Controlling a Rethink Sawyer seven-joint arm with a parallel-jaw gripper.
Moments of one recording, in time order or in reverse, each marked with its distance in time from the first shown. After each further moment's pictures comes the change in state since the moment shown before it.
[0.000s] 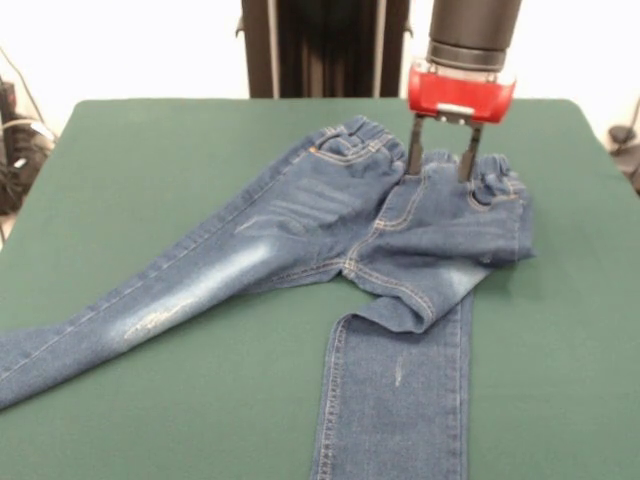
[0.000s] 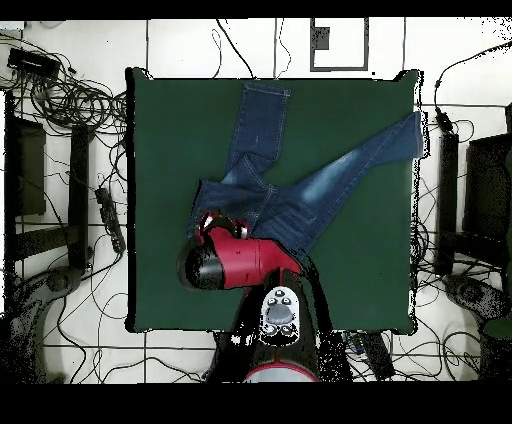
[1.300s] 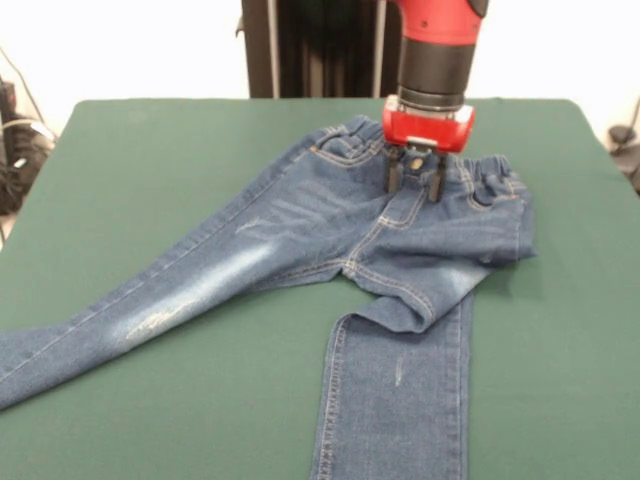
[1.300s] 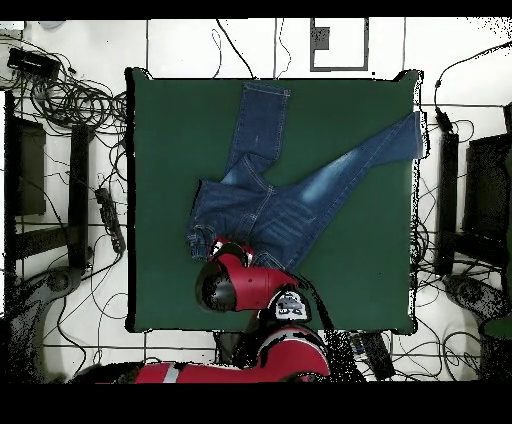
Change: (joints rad) arm -0.052 0.175 0.021 0.121 0.055 -0.280 0.000
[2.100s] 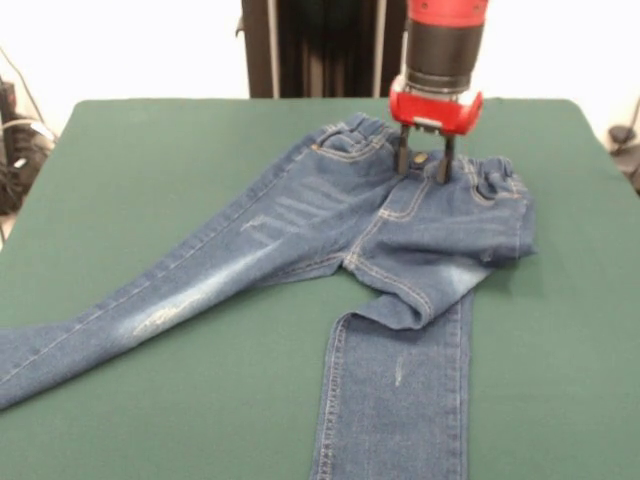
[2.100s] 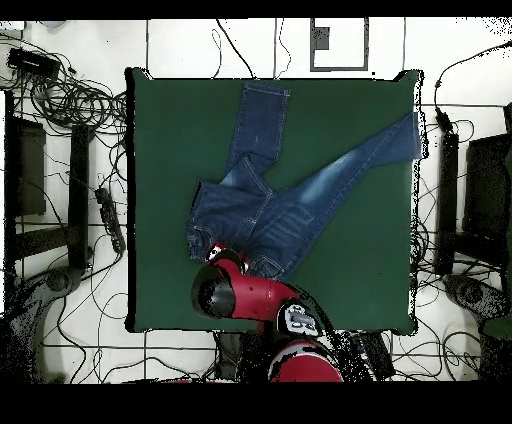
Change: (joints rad) arm -0.050 -0.074 0.069 0.119 0.125 0.022 0.000
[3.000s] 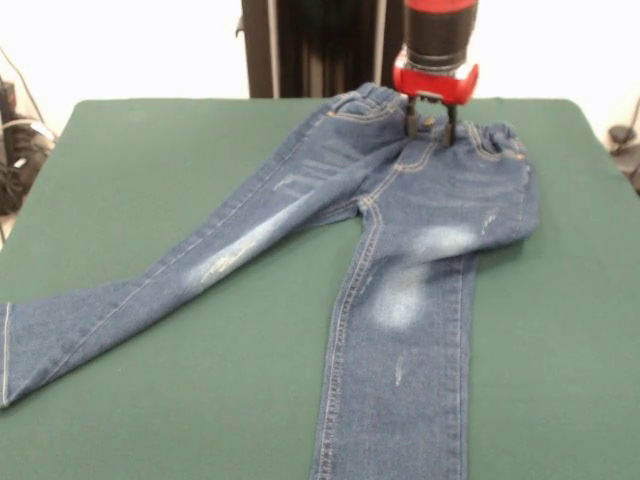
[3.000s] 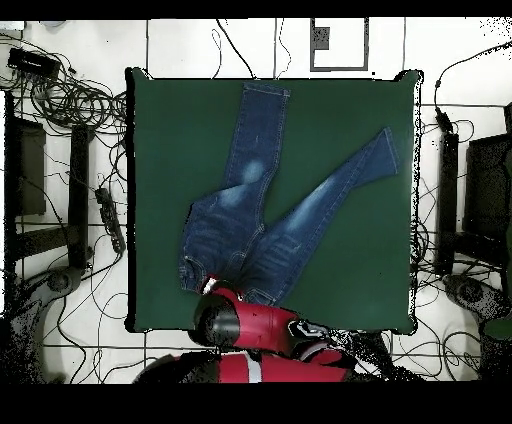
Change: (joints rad) arm -0.109 0.040 0.096 0.158 -0.041 -0.047 0.000
